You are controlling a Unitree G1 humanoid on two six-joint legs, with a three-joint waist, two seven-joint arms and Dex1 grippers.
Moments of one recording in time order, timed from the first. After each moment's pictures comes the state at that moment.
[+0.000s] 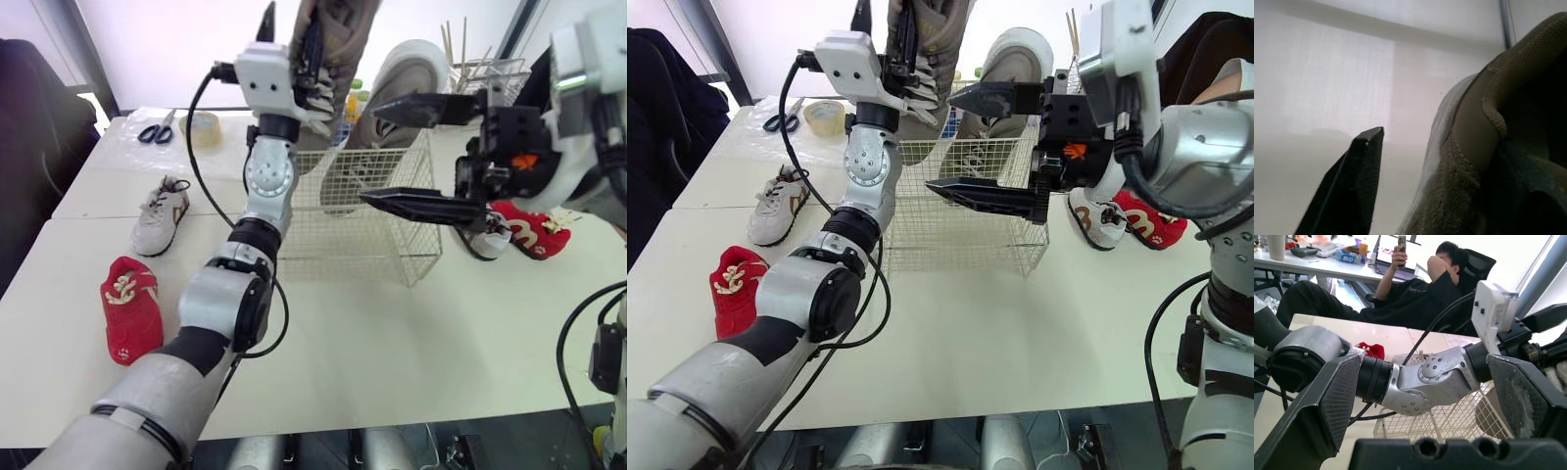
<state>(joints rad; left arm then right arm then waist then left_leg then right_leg) -1.31 -0.01 0.18 1.11 0.00 -0.90 0.05 -0.92 -0.89 -0.17 -0.49 0.98 0.89 0.84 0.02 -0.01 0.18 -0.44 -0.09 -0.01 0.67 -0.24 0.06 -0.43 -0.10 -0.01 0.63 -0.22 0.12</state>
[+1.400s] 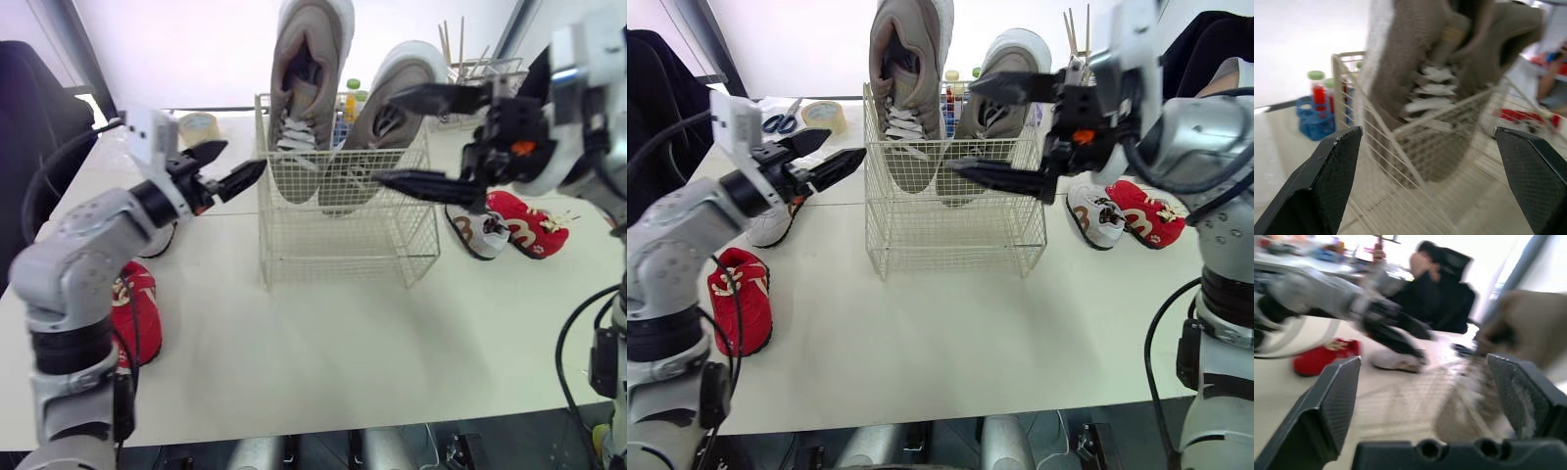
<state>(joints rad) -0.59 0.66 0.34 -0.37 -0.84 0.94 -0.56 -0.86 -0.94 -0.19 -0.35 0.82 0.77 0.88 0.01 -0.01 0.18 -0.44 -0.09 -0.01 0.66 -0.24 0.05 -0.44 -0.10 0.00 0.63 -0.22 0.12</state>
